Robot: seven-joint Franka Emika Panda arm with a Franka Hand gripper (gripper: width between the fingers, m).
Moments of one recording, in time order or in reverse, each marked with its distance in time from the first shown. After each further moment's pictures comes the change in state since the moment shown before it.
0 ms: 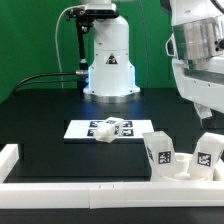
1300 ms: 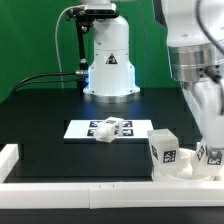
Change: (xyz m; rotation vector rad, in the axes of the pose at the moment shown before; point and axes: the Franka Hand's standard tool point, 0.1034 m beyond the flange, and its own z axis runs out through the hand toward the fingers) arm 0.012 0.010 0.023 -0.090 0.008 0.442
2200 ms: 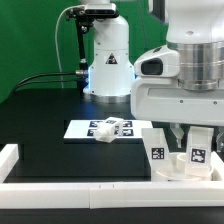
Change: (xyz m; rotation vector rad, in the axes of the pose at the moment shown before) arm 0.011 0.000 -0.005 -0.102 0.059 -1.115
